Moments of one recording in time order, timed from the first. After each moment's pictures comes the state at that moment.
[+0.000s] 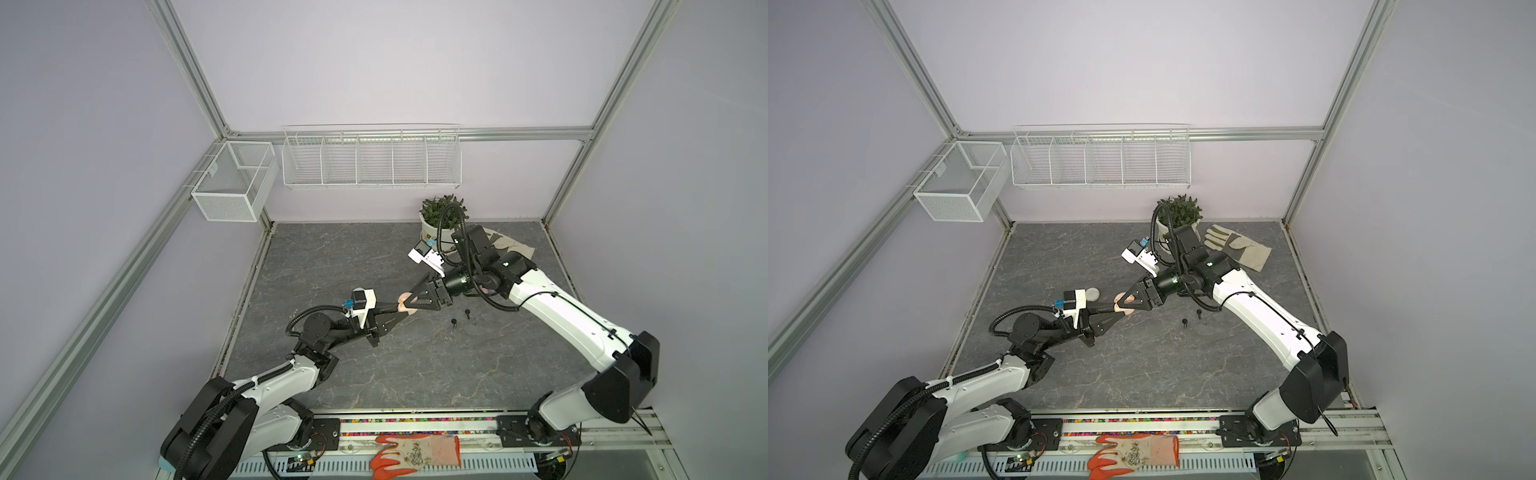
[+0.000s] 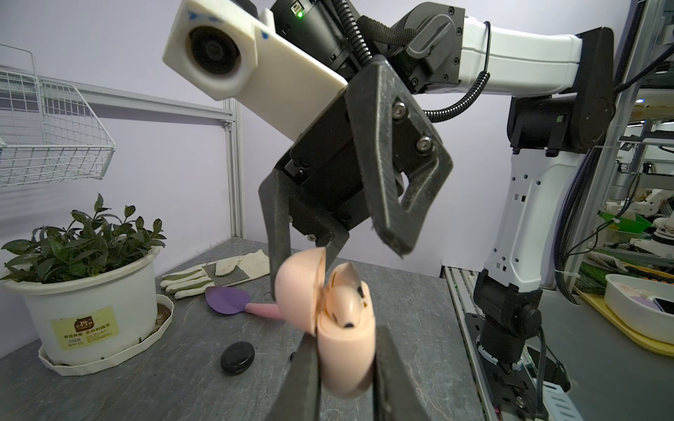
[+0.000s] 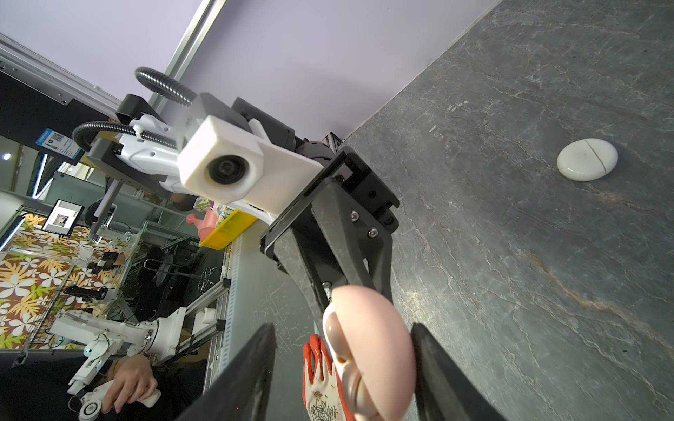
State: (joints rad) left arm -0.60 1.16 0.31 1.15 0.76 -0.24; right arm 0.65 1.51 1.44 -0.73 -0.98 0.08
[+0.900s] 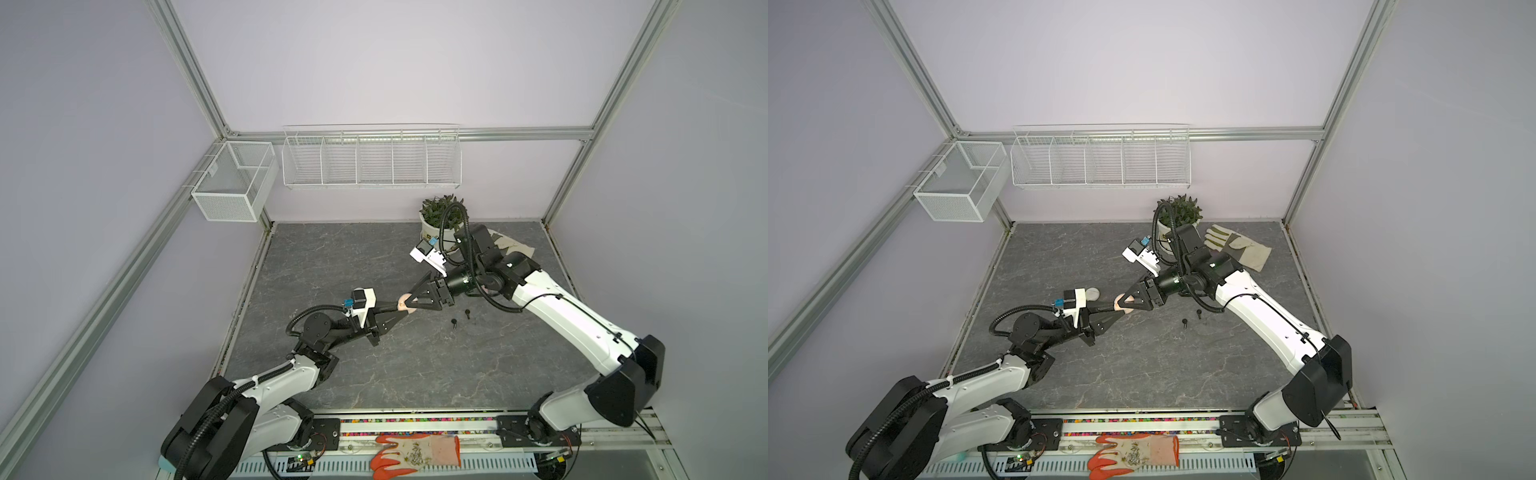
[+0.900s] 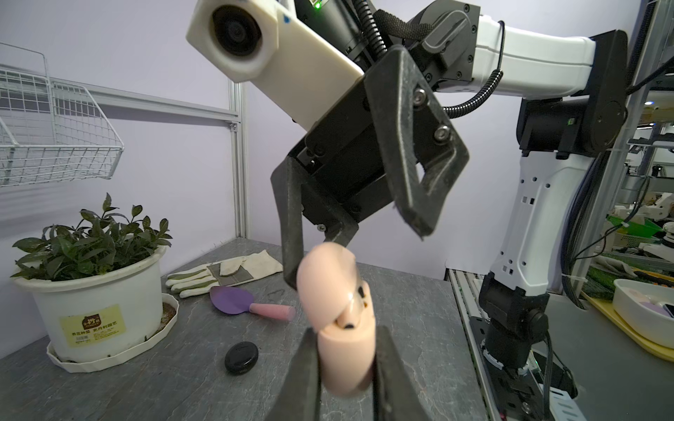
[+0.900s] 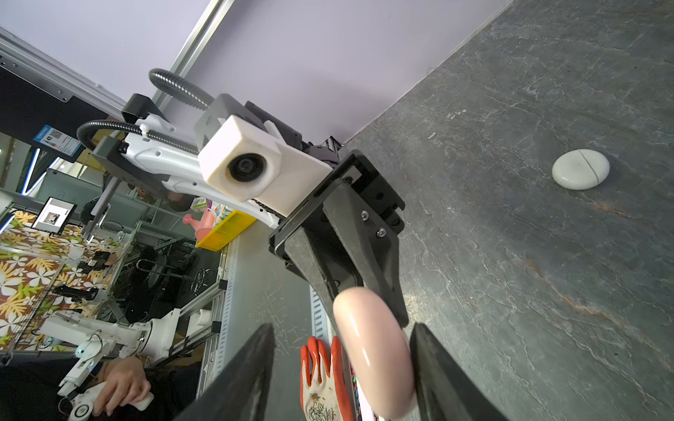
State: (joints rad) left arm -0.60 1.17 0.31 1.16 0.74 -0.24; right arm 0.65 1.49 1.44 -0.73 -0.96 0.07
